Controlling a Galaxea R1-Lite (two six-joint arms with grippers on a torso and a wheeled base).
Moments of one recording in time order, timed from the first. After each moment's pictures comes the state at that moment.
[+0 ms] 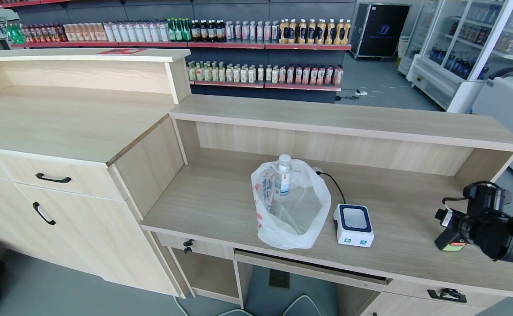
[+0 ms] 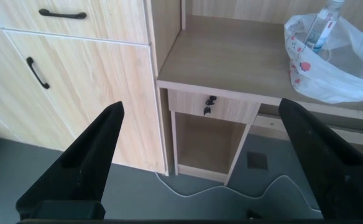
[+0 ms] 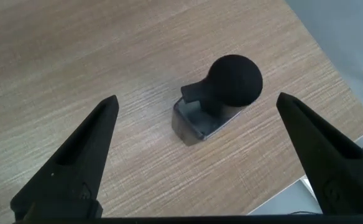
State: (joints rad) left arm 0.00 0.00 0.00 0.00 0.00 0.00; right arm -0.28 2.26 -0.81 -0.95 -0.36 0.19
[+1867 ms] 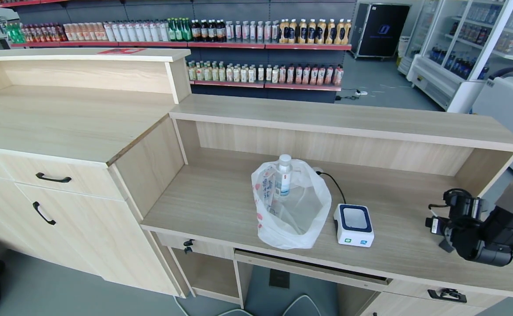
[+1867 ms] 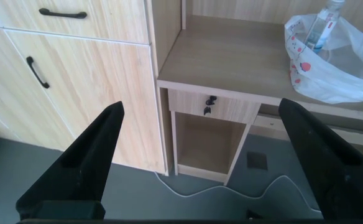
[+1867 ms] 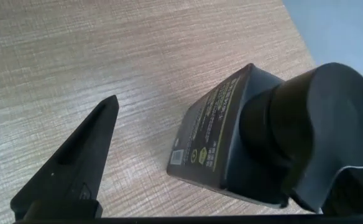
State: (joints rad) left arm 0.00 0.00 0.00 0.00 0.00 0.00; right arm -0.30 2.51 -1.02 -1.03 -0.42 -0.06
